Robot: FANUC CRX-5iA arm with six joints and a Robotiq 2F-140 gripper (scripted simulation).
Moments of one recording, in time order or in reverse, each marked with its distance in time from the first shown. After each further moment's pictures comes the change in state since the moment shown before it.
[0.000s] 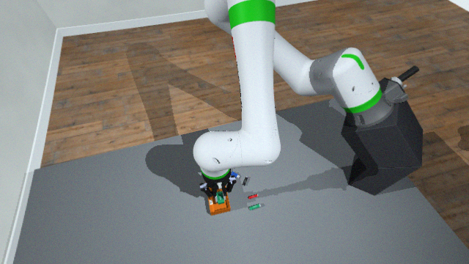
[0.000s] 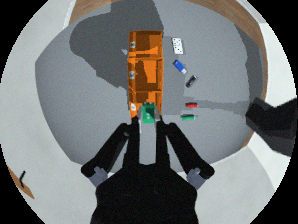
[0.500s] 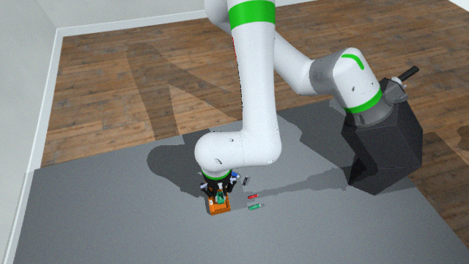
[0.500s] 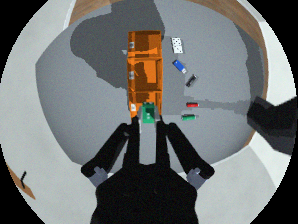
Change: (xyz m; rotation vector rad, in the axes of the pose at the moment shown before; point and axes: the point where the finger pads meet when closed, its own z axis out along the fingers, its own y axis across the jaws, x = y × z) arm 0.000 0.000 0.002 0.008 0.004 0.014
